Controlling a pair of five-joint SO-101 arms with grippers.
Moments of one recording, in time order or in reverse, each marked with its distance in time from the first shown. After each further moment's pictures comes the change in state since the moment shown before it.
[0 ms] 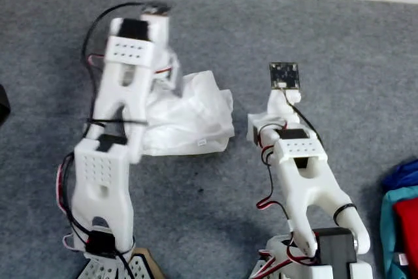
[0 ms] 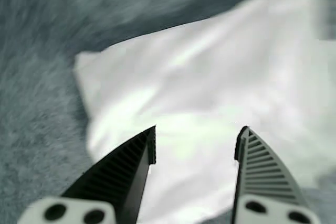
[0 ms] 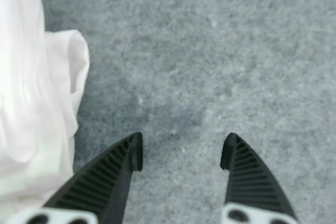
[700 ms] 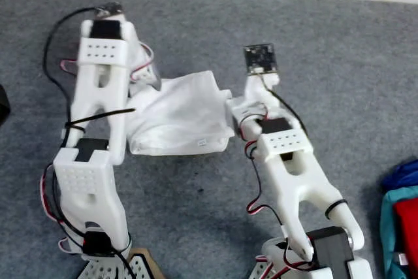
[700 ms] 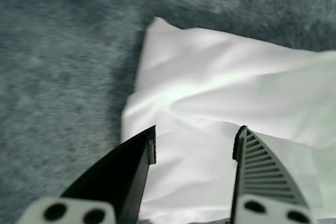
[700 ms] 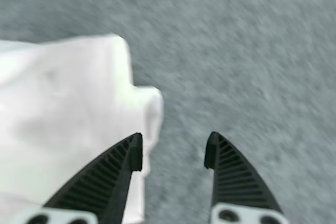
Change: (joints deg) left arm -9.5 -6.3 13.4 -4.9 20.3; right arm -10.3 0.5 -8.1 -1.3 0.0
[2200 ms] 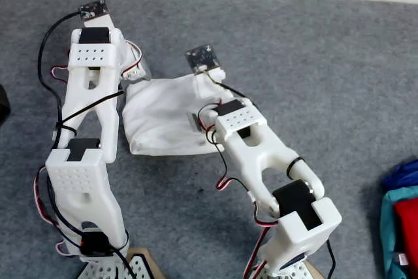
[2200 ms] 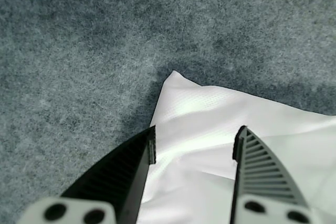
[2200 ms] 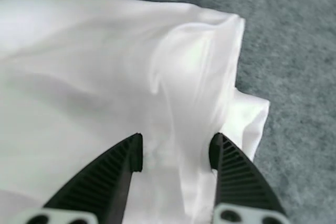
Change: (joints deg) left arm -4.6 0.1 4.8 -12.2 0.2; right arm -10.4 22.9 -19.8 9.1 4.4
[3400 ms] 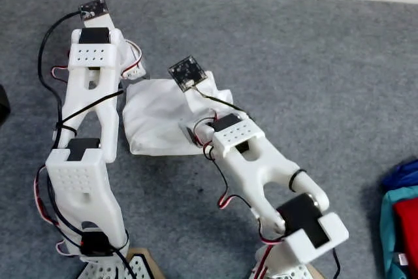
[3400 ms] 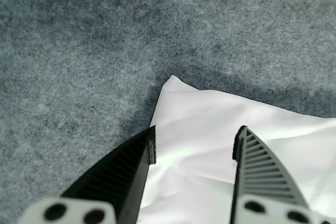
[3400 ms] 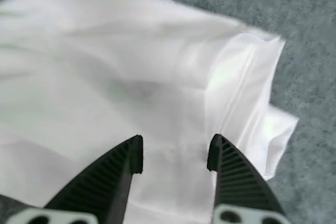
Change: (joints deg) left arm 0.0 0.0 0.3 -1.1 0.0; right arm -3.8 -5.4 9.1 -5.8 6.8
